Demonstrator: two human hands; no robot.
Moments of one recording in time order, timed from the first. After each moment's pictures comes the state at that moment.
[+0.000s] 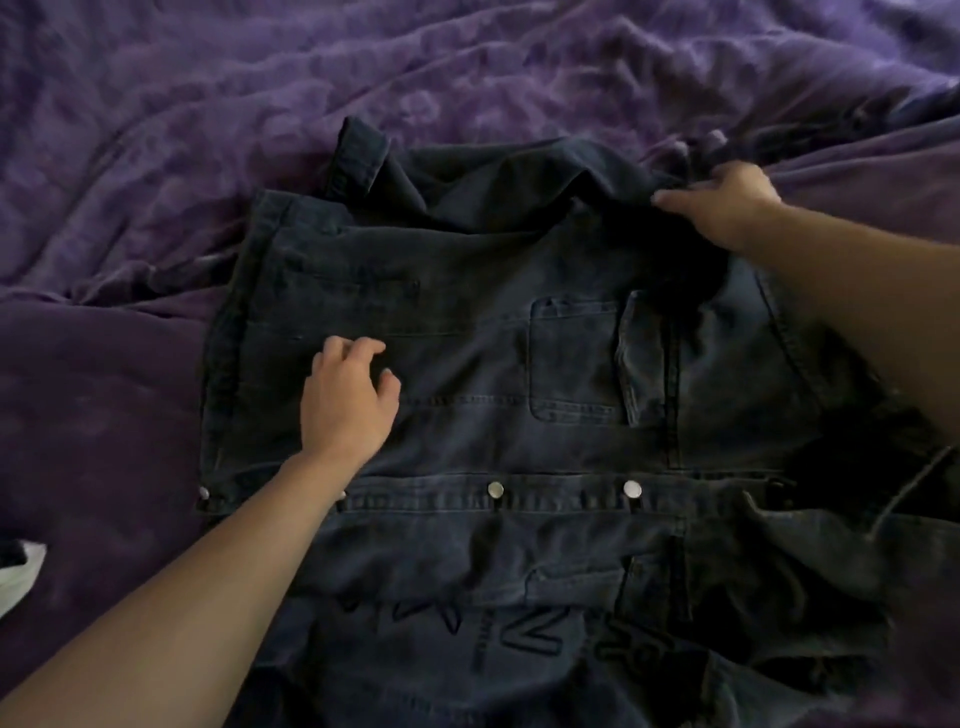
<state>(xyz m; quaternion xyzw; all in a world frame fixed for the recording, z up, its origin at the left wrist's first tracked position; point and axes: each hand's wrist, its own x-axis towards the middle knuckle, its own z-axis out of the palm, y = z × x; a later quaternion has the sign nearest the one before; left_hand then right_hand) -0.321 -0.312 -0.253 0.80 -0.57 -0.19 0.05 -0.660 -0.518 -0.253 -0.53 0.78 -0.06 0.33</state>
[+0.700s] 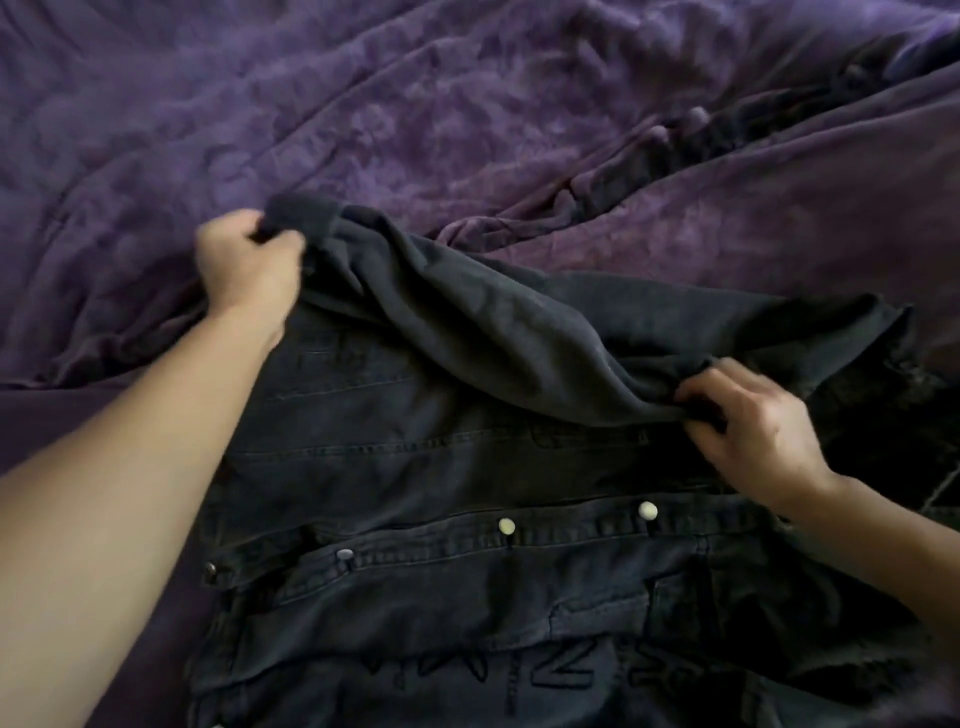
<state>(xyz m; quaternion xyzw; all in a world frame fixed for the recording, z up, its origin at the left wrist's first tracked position) -0.262 -0.482 -0.249 0.82 -0.39 -0.25 0.33 -0.685 -0.325 -0.275 -0.74 0.62 -0.12 0.21</state>
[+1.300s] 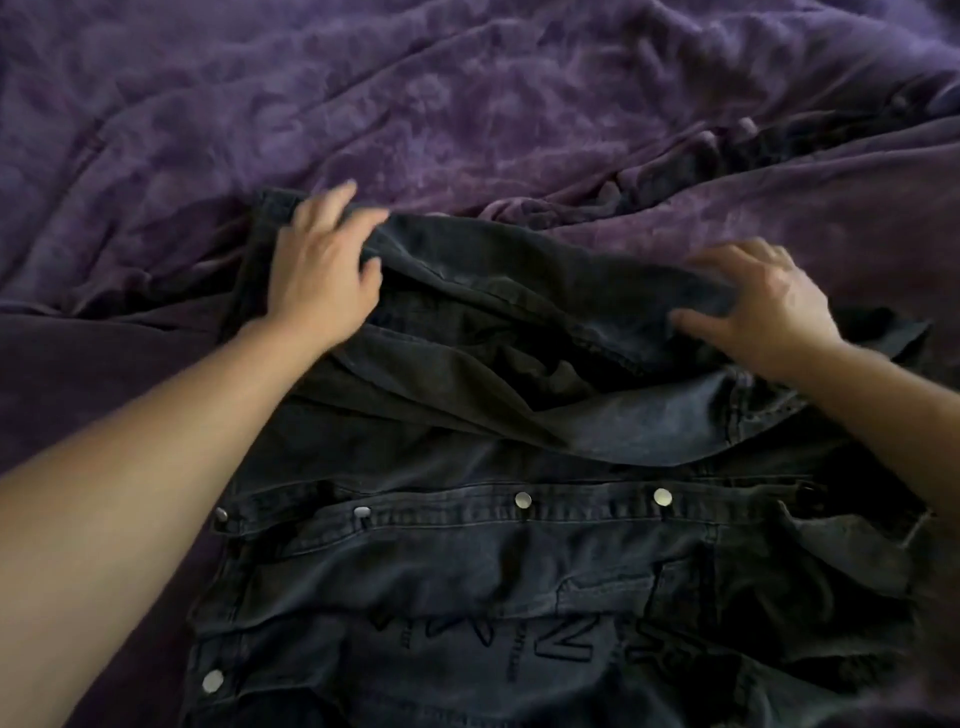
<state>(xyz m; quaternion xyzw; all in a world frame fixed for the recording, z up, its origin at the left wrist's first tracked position) -0.263 -0.428 -0.235 0.68 -0.73 -0.11 0.05 -0.657 -0.422 -0.248 -0.73 0.66 -0.01 0.19</state>
